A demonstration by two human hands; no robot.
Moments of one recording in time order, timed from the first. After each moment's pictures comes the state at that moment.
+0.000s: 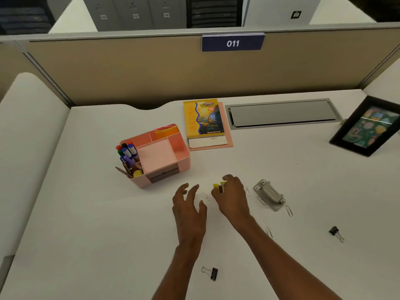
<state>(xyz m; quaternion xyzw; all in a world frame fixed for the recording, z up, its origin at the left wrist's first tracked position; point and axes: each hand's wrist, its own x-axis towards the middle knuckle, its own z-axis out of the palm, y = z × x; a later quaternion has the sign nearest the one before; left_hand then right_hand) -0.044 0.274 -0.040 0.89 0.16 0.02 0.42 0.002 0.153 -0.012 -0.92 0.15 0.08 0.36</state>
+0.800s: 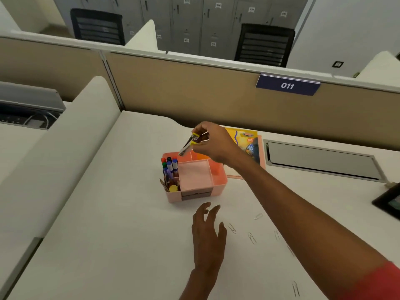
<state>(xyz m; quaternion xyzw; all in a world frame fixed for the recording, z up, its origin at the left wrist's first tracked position) -0.033 0.297 -0.026 0.88 0.19 0.05 0.44 0.171 0.292 0.130 -0.88 -0.20 0.10 0.43</state>
